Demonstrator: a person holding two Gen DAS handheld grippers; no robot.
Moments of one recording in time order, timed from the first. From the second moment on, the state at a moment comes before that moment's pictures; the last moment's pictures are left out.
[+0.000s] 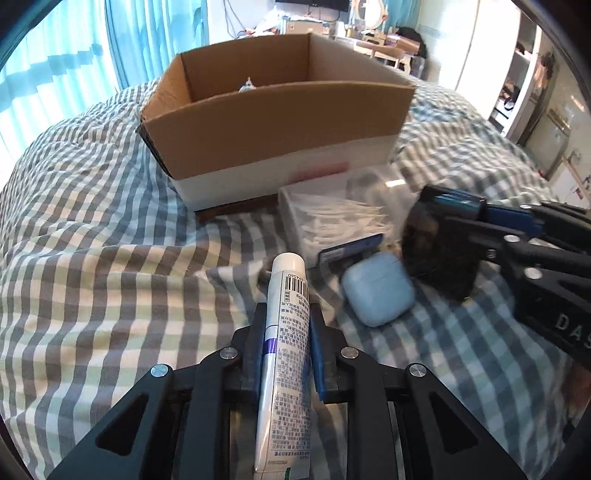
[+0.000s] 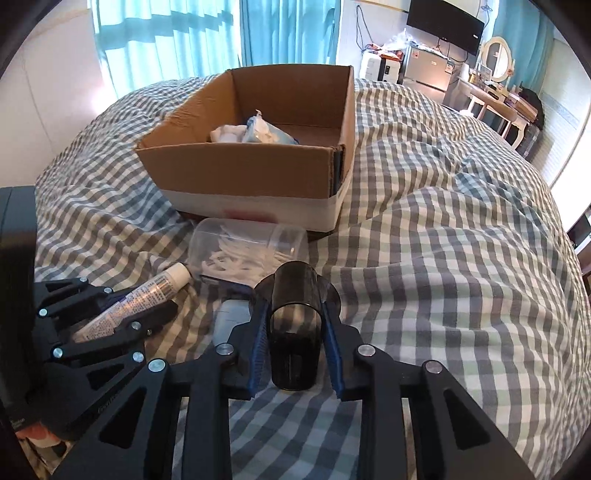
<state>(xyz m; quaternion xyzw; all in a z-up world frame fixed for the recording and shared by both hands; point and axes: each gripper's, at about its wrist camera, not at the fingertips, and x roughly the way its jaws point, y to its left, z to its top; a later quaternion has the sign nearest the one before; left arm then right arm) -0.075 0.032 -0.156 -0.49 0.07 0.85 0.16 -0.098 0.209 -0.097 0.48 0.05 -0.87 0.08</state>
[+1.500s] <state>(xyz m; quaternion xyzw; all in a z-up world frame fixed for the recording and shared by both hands) -0.111 0.020 -0.027 -0.37 0.03 0.91 0.17 -0.110 0.202 -0.007 0.39 0.04 -0.91 0.11</state>
